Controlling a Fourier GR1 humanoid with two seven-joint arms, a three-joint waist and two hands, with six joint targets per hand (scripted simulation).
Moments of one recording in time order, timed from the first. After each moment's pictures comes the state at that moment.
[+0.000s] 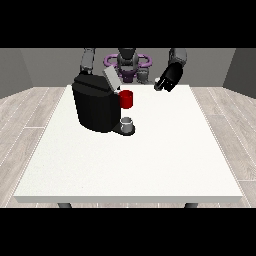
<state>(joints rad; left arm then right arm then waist) -0.83 0.40 -0.05 -0.73 -0.74 -0.33 -0.25 -0.25 -0.03 0.00 -1.15 0.20 -0.20 -0.04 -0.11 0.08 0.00</state>
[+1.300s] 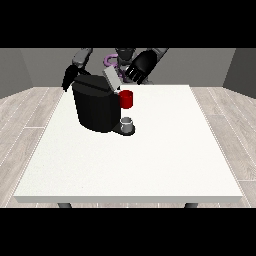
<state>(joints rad) -1.17 0.43 0.11 -0.70 -0.70 -0.42 -0.05 -0.38 -0.06 -0.01 -1.30 0.17 -0.15 0.01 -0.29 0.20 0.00</state>
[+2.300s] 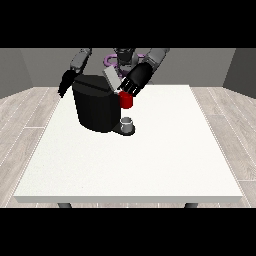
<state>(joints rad) -1.24 0.45 0.12 -0.64 -0.72 -0.43 -0.09 -0.43 -0.07 -0.04 -1.30 0.17 -0.17 0.02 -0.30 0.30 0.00</state>
